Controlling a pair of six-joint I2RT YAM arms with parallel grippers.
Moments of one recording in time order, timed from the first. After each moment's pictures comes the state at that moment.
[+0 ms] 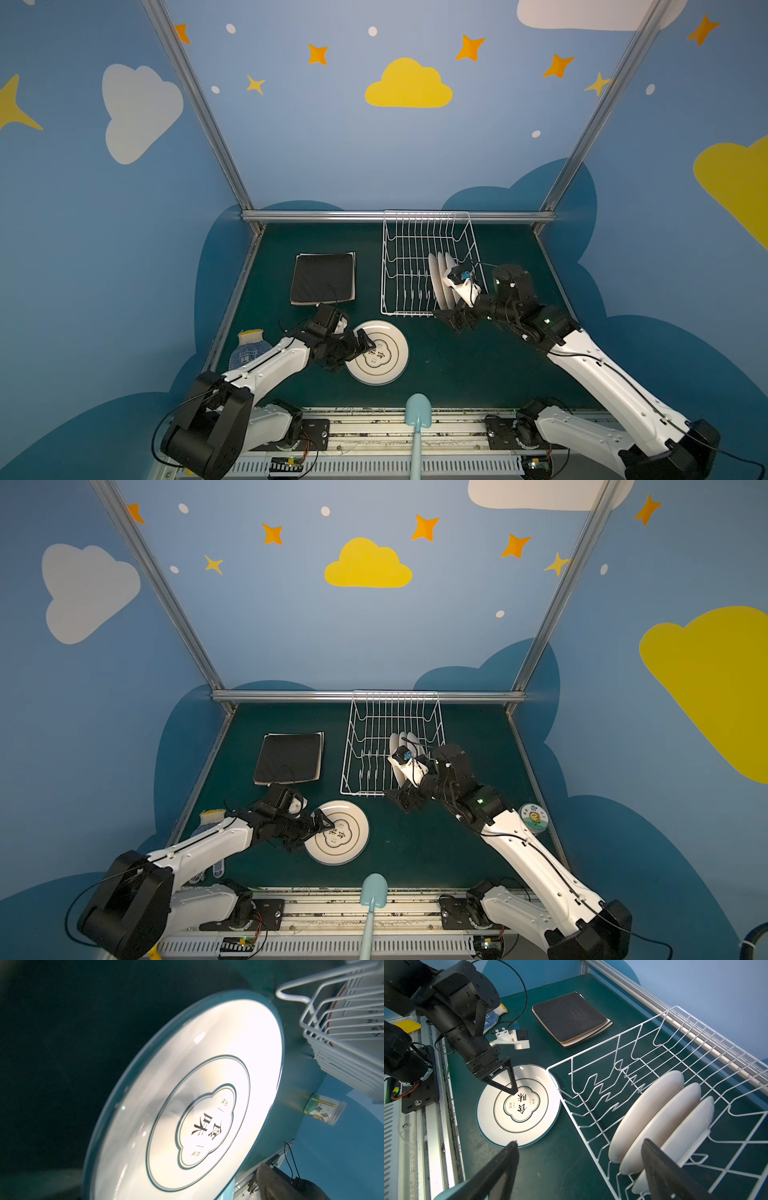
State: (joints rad) left arm -0.41 1.22 0.51 -0.42 0.46 -0.86; right arm 0.59 1.03 0.96 -0.50 -0.37 -0.32
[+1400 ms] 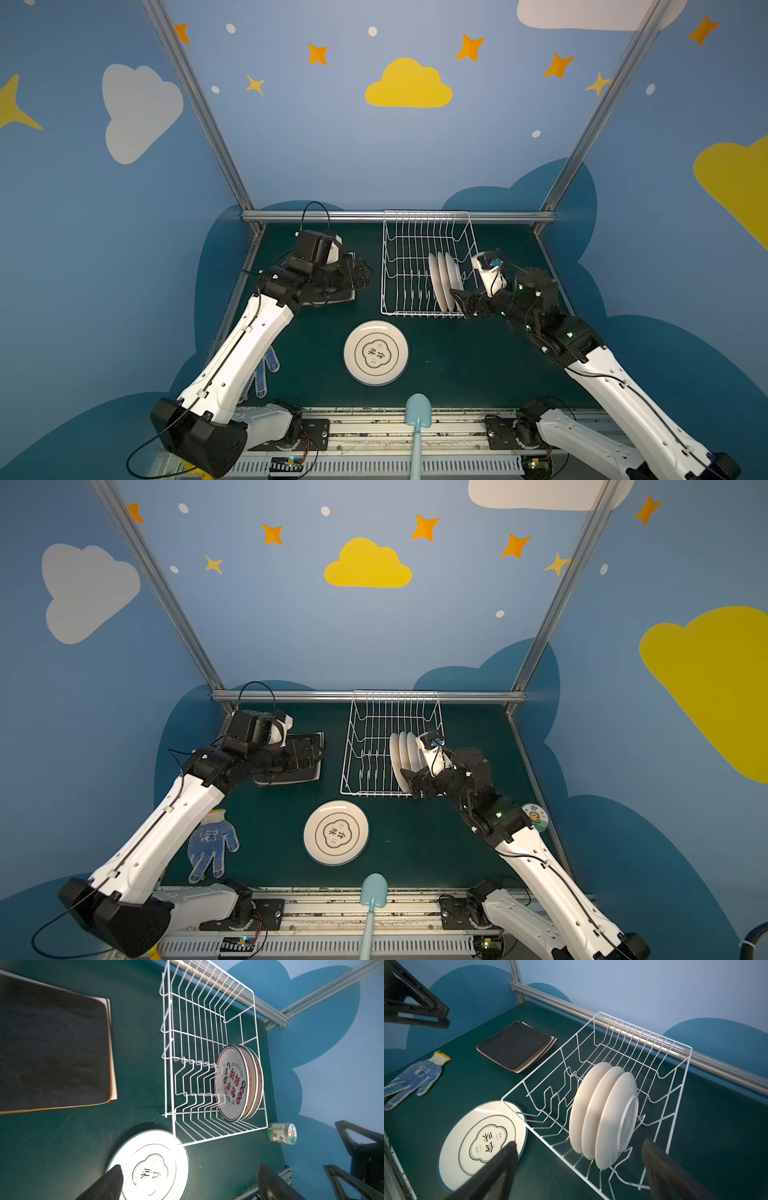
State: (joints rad) left arm -0.39 1.29 1.38 -0.87 0.27 -0.60; right arm 0.55 0.90 0.96 -0.49 -0.08 -0.04
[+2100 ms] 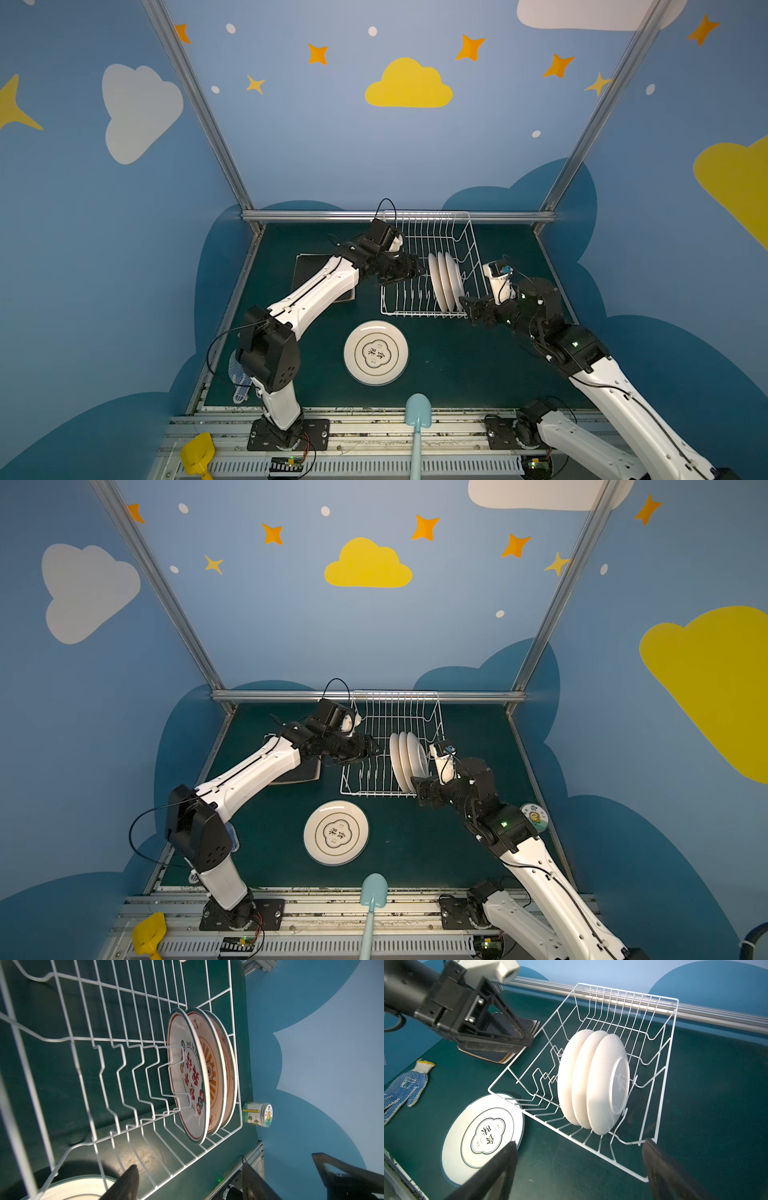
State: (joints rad) left arm -0.59 1.80 1.63 -0.66 0.40 -0.72; right arm 0.52 0.83 0.89 -0.57 -0.02 0.07
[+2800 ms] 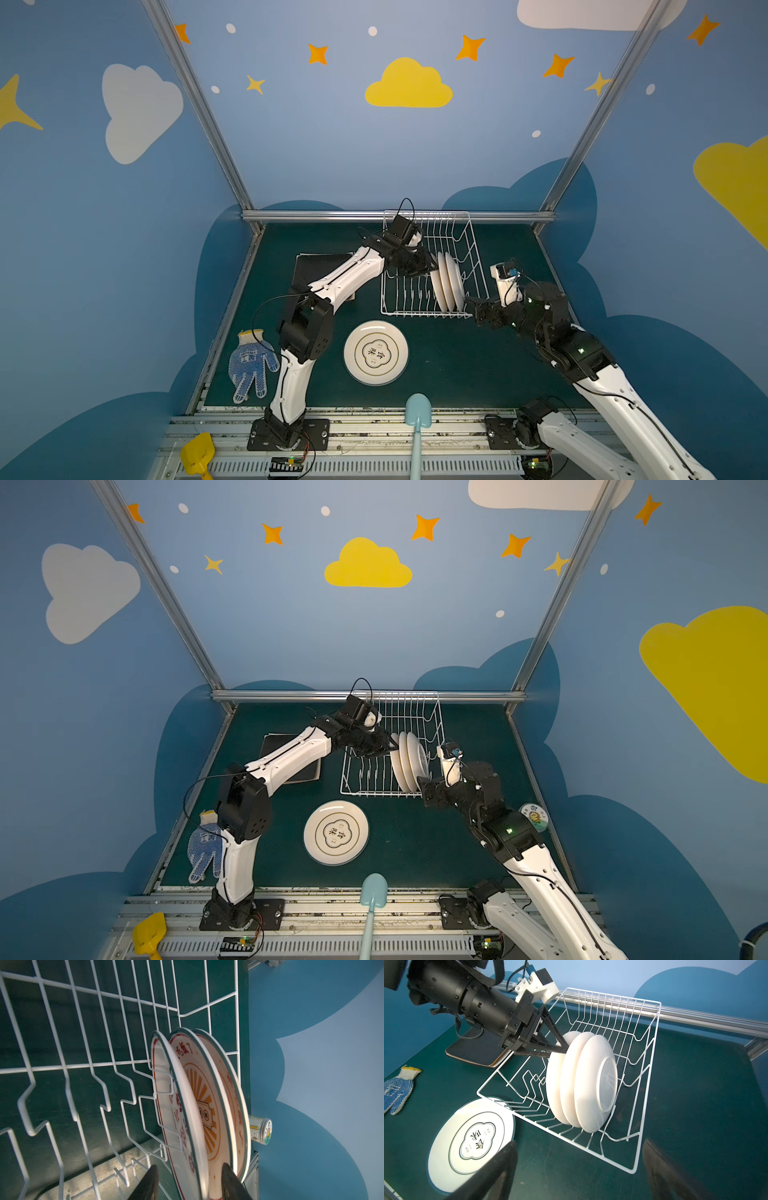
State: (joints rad) left arm -0.60 2.09 1.89 -0.64 0.44 -0.76; right arm 0.49 0.78 0.87 -0.57 0.01 0.06
